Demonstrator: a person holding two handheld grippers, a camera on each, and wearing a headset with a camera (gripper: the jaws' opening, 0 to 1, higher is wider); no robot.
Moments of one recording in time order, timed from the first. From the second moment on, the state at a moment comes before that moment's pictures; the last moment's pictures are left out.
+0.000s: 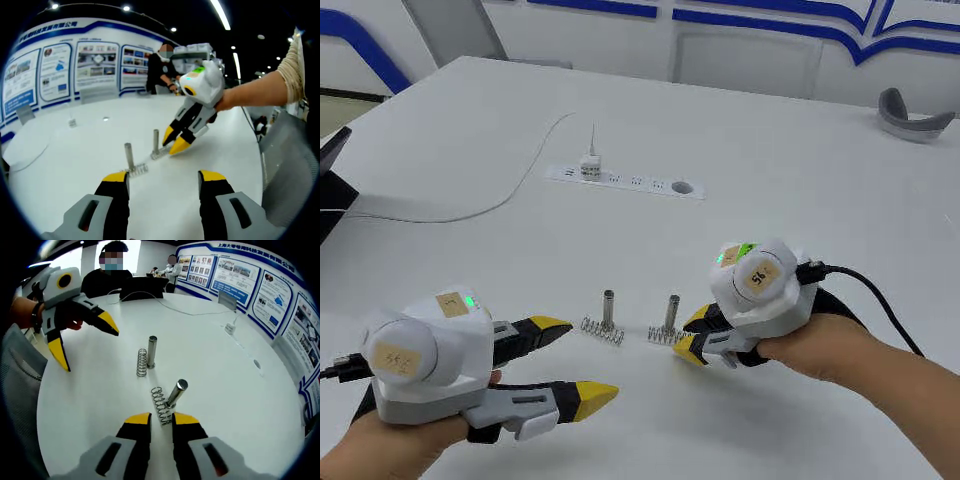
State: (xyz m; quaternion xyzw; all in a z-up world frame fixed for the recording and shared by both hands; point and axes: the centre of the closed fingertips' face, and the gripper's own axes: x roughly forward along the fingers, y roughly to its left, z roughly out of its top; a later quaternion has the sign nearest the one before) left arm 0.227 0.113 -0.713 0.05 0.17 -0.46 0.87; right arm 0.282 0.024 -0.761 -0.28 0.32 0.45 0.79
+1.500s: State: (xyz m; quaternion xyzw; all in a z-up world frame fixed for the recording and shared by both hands) left arm 0.221 0.099 -0.714 0.06 0.17 -0.48 0.86; right arm 0.242 0.038 -0.740 -0.29 0.31 0.51 0.75
